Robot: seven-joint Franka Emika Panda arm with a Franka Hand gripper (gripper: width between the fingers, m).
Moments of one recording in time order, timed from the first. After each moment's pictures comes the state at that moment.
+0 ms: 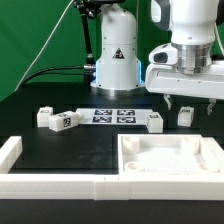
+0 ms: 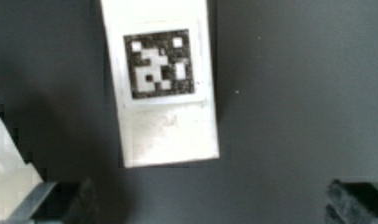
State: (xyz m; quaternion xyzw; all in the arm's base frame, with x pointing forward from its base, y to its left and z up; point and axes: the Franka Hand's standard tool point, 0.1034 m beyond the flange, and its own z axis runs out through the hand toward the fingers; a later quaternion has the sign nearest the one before) arm 0.370 0.154 0.033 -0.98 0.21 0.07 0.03
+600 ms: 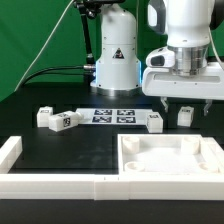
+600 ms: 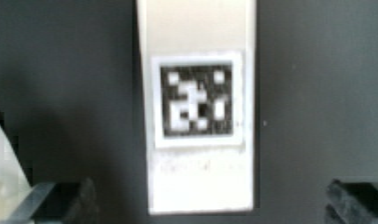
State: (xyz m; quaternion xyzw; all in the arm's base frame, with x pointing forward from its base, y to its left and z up) arm 0.351 0.154 0.023 -0.98 0.16 0.06 0.03
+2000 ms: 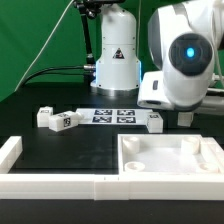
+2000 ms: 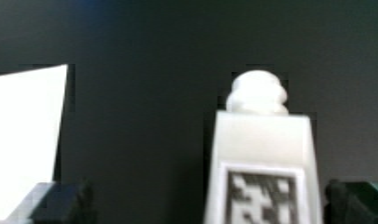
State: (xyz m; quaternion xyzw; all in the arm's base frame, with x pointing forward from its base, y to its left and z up) arm 0.331 0.145 0.009 -0.89 0.10 0.45 0.03
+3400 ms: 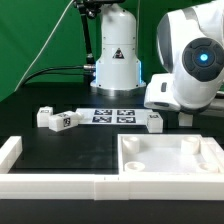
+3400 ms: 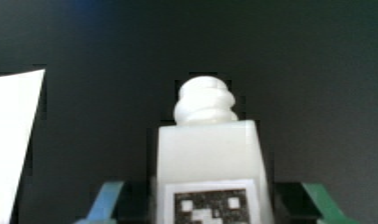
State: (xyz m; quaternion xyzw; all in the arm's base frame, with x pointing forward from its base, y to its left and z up) arm 0.324 0.156 0.010 -0.89 0.10 0.45 0.02
